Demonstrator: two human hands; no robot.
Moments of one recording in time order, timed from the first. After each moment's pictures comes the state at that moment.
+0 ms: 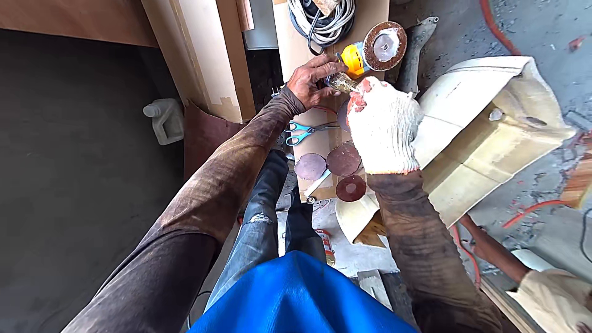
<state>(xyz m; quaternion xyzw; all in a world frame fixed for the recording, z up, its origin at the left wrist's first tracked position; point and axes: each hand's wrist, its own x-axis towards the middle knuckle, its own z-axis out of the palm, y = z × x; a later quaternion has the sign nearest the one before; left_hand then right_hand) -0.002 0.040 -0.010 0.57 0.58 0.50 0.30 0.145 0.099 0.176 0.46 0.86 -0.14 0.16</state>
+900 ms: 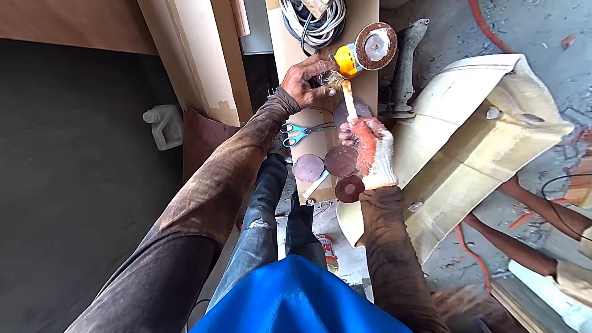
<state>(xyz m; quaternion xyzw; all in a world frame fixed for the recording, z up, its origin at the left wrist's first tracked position) -0.002 0.041 -0.010 0.55 0.58 0.51 0.31 0.254 0.060 0.095 0.55 0.50 -0.66 -0.09</state>
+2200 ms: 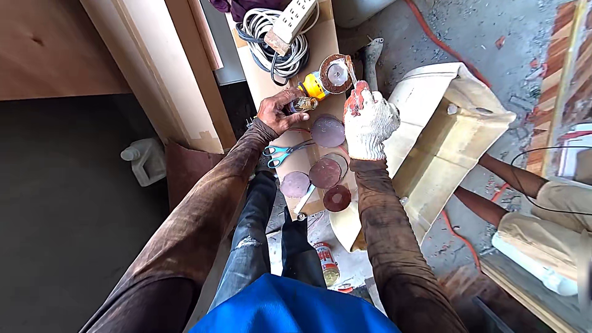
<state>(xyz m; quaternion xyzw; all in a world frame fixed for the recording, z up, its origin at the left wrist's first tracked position) -0.001 0.037 -0.009 0.51 0.60 0.51 0.34 0.186 0.154 0.100 0.57 0.82 0.01 0.03</state>
